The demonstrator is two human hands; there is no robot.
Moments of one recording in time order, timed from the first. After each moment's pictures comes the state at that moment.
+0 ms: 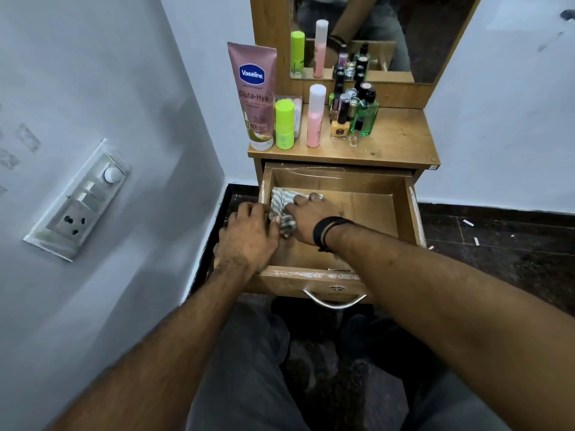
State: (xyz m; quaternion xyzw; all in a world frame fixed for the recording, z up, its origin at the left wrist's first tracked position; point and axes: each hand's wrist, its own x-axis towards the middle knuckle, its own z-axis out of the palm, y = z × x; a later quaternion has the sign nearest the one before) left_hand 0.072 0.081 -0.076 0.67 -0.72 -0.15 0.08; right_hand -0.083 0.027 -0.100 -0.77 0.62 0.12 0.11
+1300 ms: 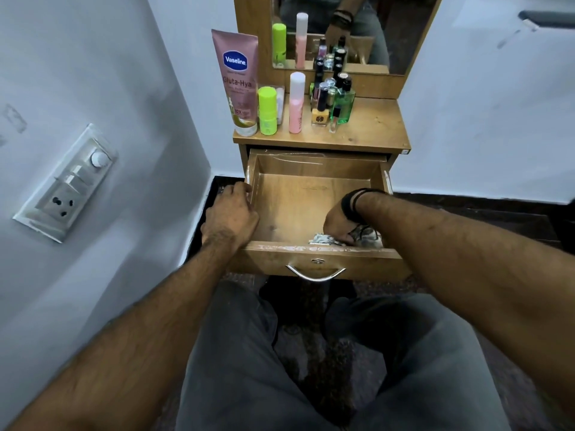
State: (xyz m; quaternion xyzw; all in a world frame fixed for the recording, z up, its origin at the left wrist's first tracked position) left_hand 0.073 0.087 -0.069 0.68 -0.70 -0.19 0.13; right_hand -0.139 0.068 -0.064 -0.70 0.48 0.48 0.23
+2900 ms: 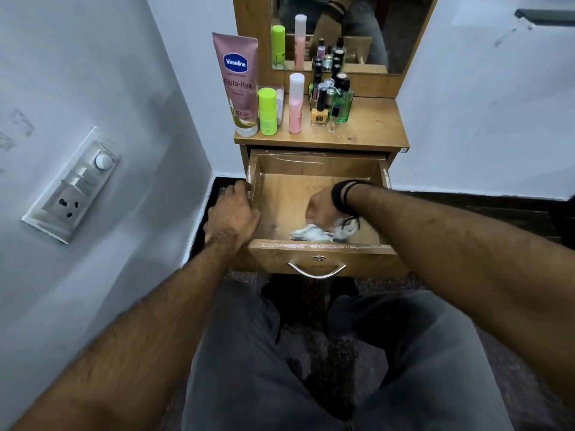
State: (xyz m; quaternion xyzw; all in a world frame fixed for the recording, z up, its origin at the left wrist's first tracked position) left_hand 0.076 0.084 -0.077 0.67 -0.71 -0.18 0.14; right_hand -0.120 0.077 -0.025 -0.70 0.59 0.28 0.29
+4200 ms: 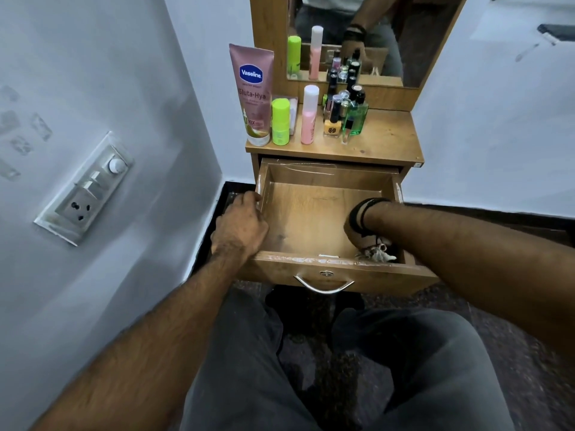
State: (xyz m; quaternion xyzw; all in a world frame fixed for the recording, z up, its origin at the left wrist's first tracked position) left_hand 0.073 0.087 -0.070 0.67 -0.70 -0.19 0.14; right_hand -0.149 0.065 -0.038 -0.60 0.62 0.48 0.16
